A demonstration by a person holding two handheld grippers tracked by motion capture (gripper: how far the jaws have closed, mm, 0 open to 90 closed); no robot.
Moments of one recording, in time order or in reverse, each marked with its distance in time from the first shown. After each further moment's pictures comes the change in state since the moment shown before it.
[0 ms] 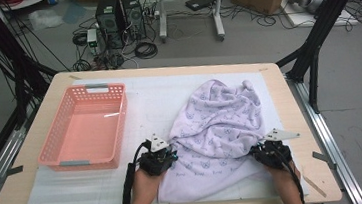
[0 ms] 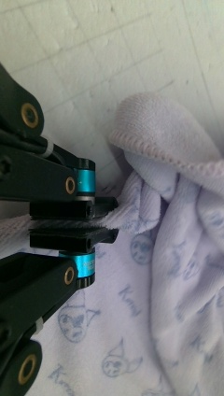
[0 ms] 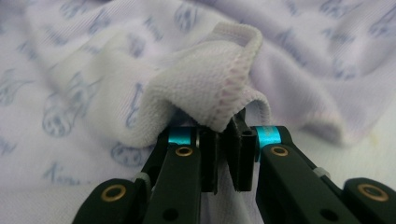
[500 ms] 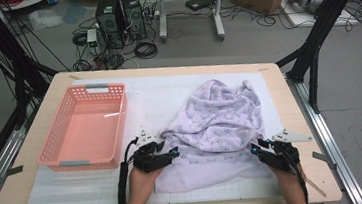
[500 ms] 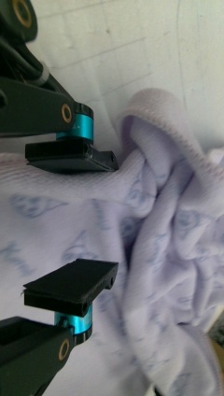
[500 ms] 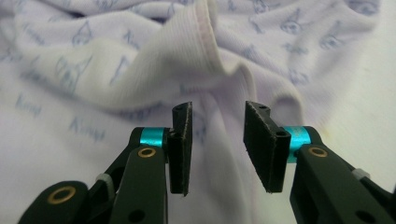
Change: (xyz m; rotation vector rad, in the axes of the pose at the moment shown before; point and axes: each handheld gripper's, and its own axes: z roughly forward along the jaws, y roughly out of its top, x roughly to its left) left arm 0.012 -0.005 -0.018 -0.077 -0.074 -0.088; right arm -0.006 -0.012 -0.026 -0.064 -0.035 0.037
